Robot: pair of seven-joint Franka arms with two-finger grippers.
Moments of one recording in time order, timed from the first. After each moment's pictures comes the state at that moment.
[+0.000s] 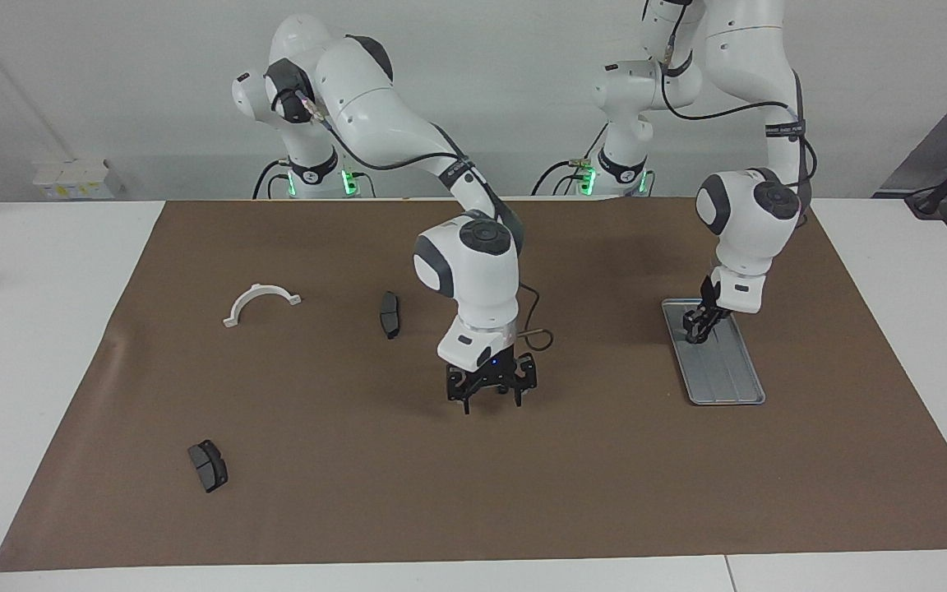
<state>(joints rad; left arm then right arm) -0.01 0.13 0.01 -2.28 -0.01 2.50 -0.41 0.58 0.79 -0.03 -1.21 -0.14 2.29 0.53</state>
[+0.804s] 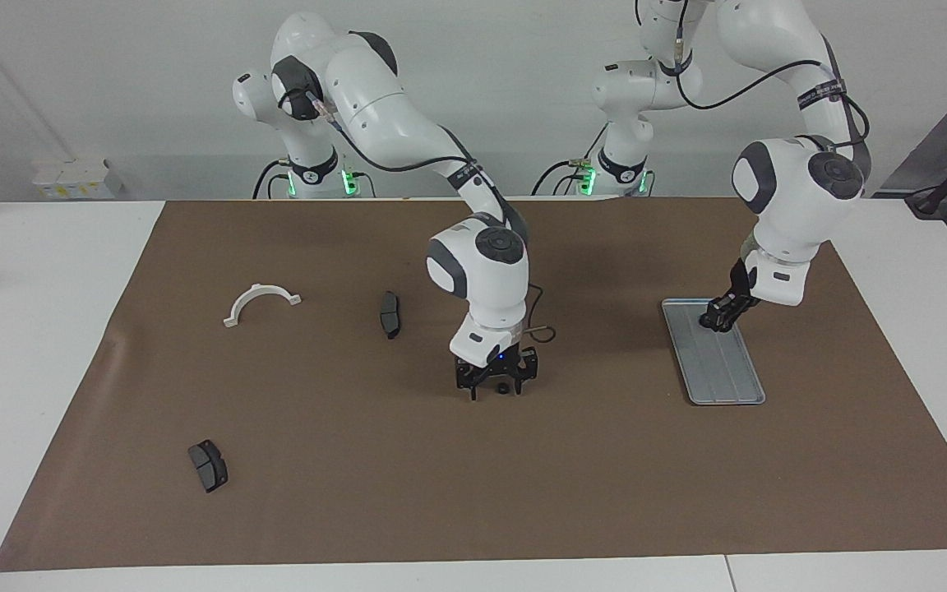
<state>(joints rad) -0.01 0.11 -0.01 -1.99 -0.01 2.14 -0.40 0.61 0.79 -0.03 -1.33 -0.13 2.30 0.57</state>
